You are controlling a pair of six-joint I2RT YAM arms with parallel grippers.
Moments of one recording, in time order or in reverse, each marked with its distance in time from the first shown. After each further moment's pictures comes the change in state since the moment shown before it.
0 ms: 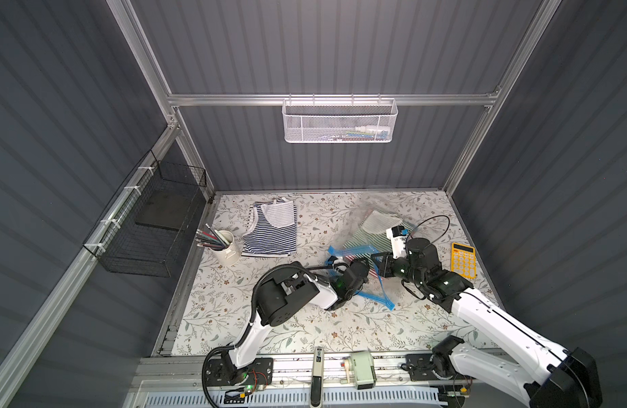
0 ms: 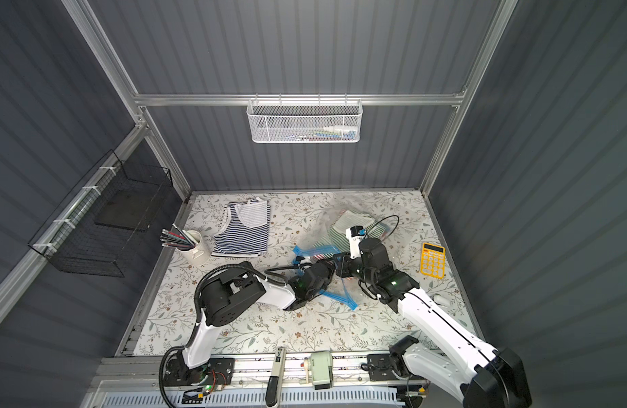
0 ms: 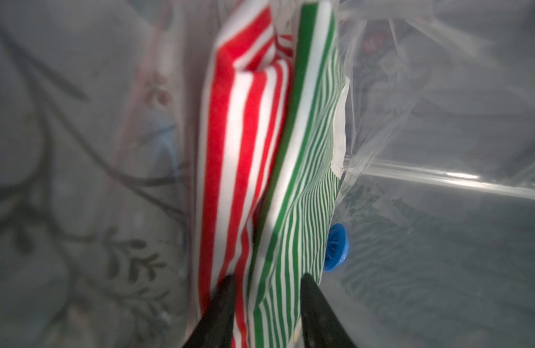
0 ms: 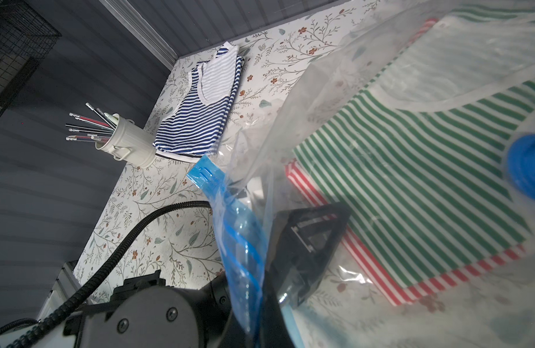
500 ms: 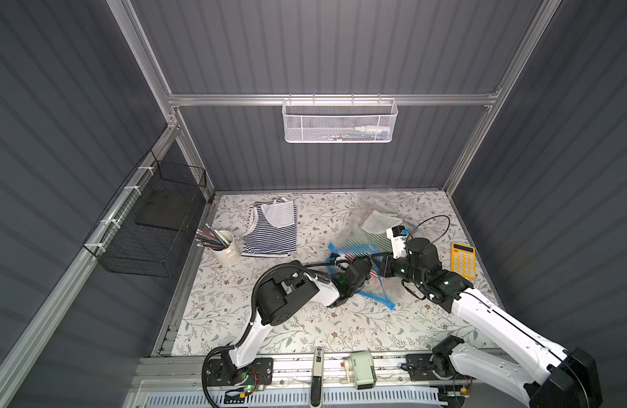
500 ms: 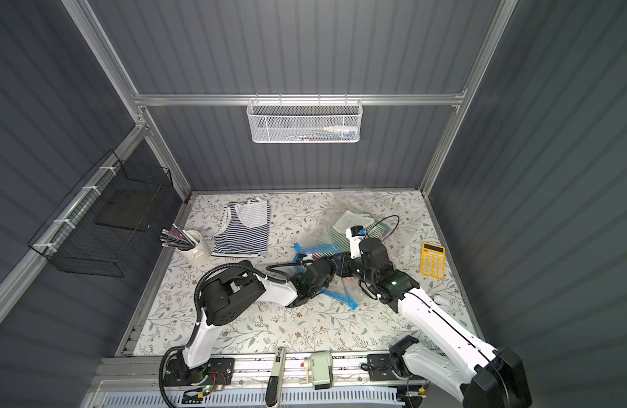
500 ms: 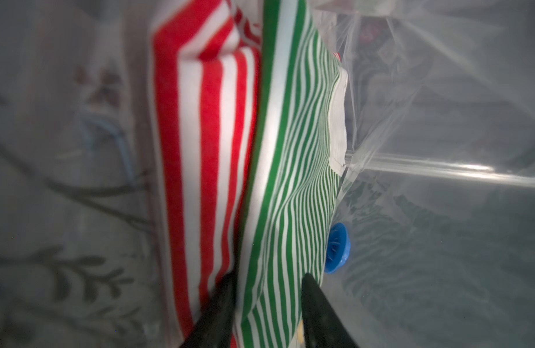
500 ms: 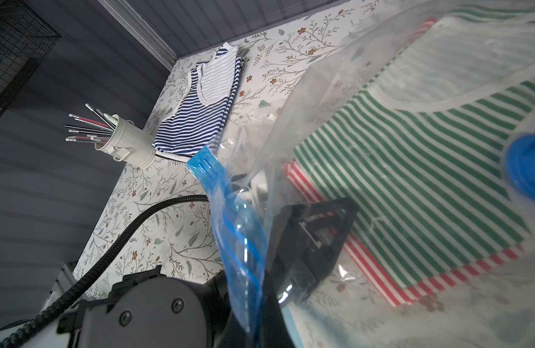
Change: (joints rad) left arm 0.009 0.016 0.049 -0.055 0.019 0.032; right arm 0.000 0.000 -0.001 0.001 0.000 0.001
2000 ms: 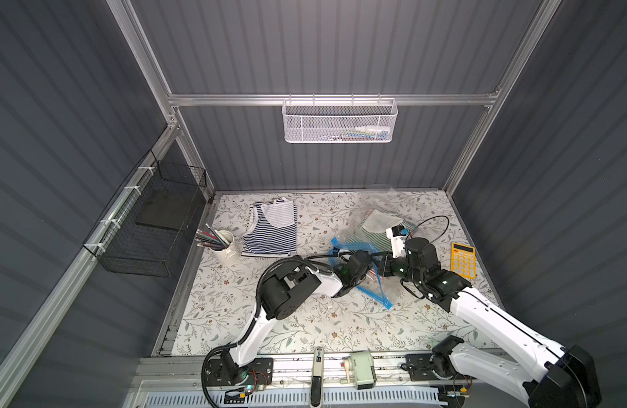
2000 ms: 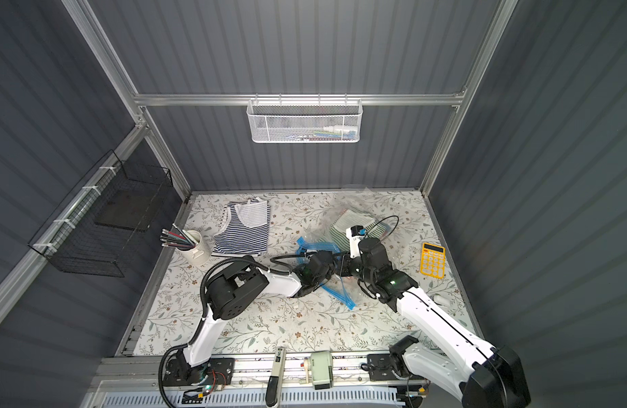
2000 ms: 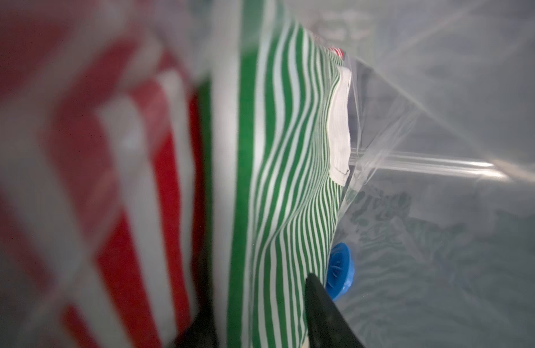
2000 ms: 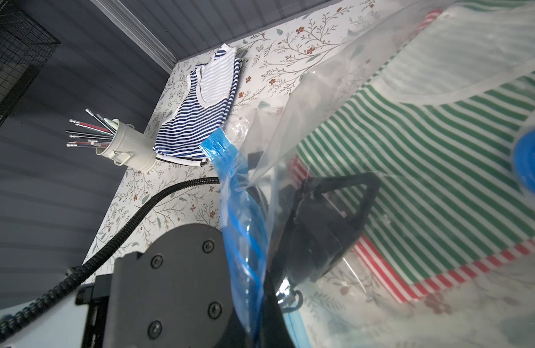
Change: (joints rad) left arm 0.051 0.060 0.140 -0.086 0.077 0.045; right arm -0.001 0.016 -0.008 0.023 0.001 0.024
